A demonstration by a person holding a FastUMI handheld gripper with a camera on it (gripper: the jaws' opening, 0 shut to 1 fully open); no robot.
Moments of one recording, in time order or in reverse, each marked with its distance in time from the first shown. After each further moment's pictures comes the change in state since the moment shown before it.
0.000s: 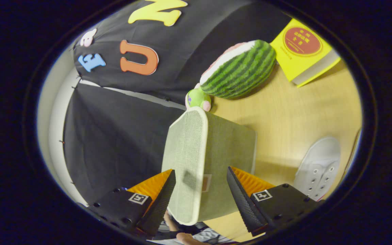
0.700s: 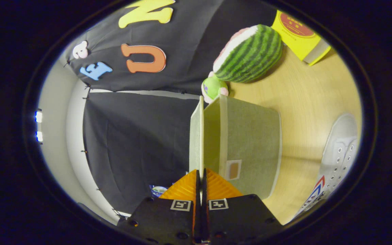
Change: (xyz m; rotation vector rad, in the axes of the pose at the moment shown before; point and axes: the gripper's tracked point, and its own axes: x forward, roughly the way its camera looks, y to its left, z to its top) arm -0.014 0.042 -0.019 0.006 0.038 0.052
